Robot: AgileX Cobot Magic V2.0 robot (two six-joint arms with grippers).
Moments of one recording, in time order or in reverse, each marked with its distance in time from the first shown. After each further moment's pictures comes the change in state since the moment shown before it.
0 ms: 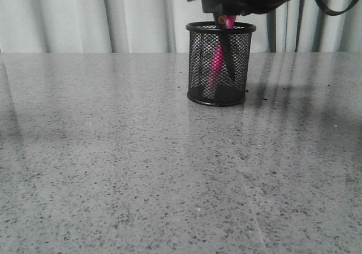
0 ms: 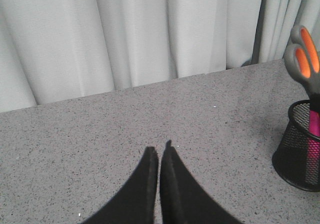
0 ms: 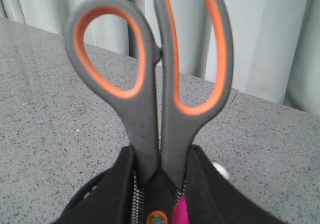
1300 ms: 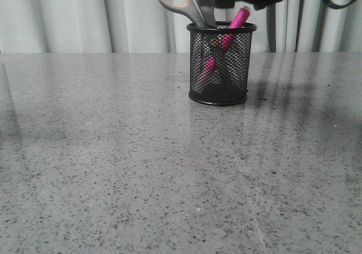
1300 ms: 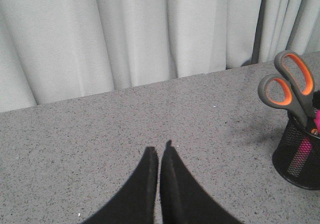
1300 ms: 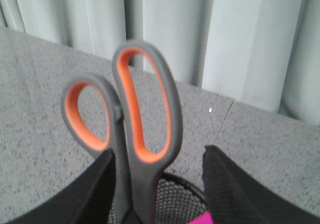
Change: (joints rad) left arm 0.000 0.000 0.000 0.000 0.000 0.000; right arm 0.000 -0.031 0.002 0.000 -0.017 0.000
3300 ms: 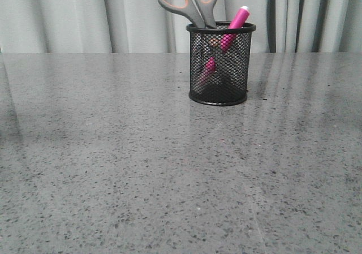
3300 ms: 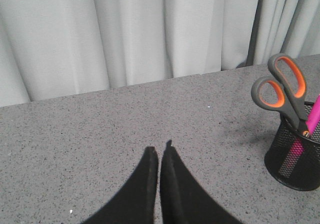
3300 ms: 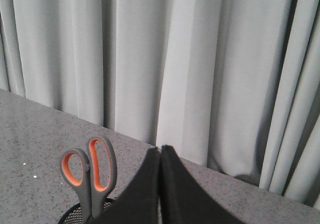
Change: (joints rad) left arm 0.002 -0.004 0.005 -0.032 0.006 0.000; right arm -0.170 -0.551 0.033 -0.107 0.367 0.000
